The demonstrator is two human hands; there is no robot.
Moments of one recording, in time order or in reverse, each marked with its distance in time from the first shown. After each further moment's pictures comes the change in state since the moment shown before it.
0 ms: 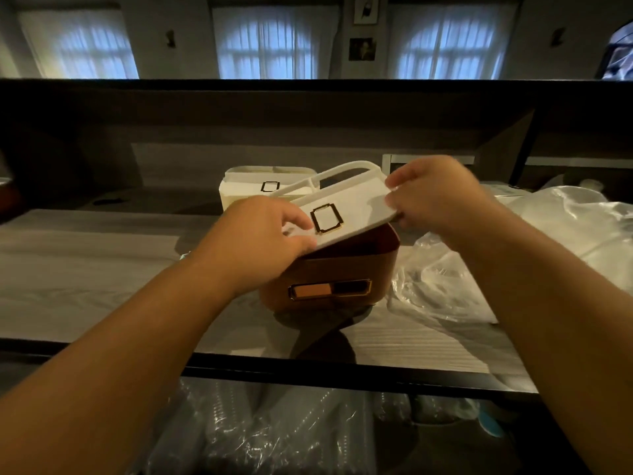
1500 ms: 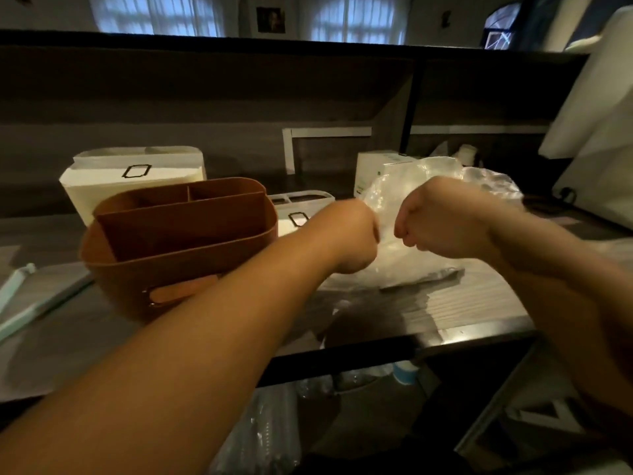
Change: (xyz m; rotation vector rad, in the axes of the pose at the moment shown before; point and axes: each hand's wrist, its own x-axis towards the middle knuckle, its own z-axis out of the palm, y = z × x) left_hand 0.072 0.146 0.167 0.056 -0.386 0.315; right_hand -0.019 0.125 -0.089 -0.610 -0.149 0.113
